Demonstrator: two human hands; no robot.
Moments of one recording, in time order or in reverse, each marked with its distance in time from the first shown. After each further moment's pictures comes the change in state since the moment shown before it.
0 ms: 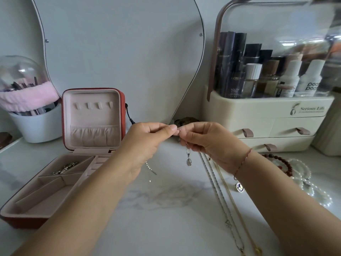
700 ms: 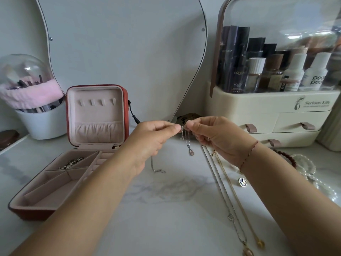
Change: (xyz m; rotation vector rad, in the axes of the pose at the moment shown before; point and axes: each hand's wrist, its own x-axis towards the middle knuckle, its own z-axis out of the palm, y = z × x) left_hand 0.003 -0.007 0.000 -0.067 -0.076 -0.083; right_hand -0.001 -0.004 -0.003 0.003 0.086 0.014
